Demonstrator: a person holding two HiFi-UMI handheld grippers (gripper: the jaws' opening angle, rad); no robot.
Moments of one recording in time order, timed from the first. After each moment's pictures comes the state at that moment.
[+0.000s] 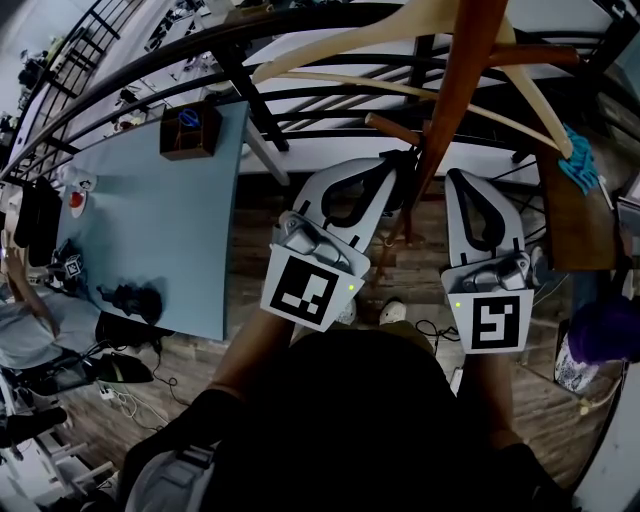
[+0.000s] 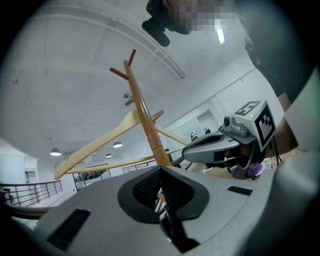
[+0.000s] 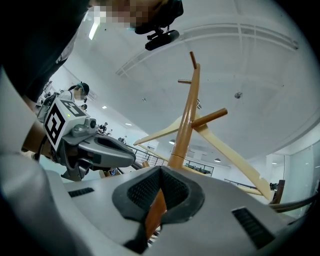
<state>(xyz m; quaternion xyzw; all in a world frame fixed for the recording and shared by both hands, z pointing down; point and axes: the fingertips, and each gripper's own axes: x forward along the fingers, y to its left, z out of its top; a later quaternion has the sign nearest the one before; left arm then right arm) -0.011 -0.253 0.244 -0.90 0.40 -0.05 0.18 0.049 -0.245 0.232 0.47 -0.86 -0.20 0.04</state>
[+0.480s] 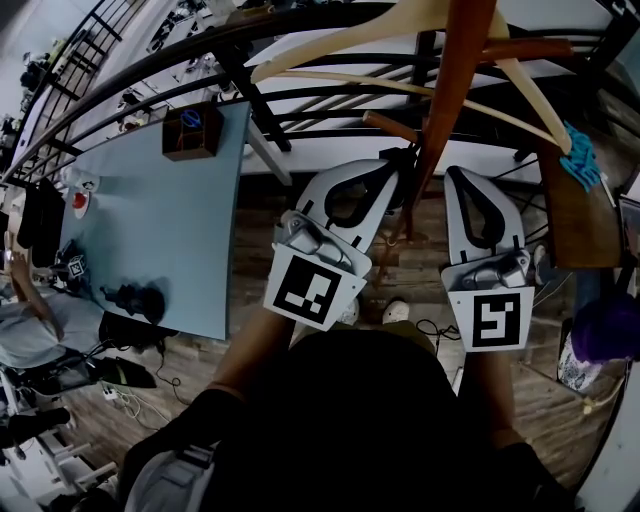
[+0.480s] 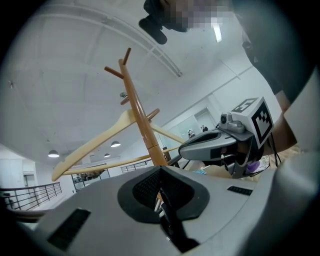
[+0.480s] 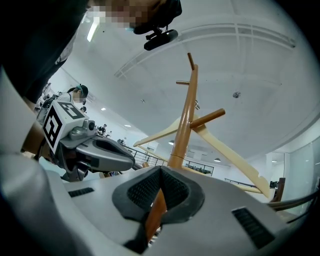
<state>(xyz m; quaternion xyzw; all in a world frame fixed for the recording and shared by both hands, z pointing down) -0.005 -0.247 0.248 -0.90 0.39 -0.06 0.19 0.049 -0.241 0.229 0.46 -0.86 -0.20 0.03</state>
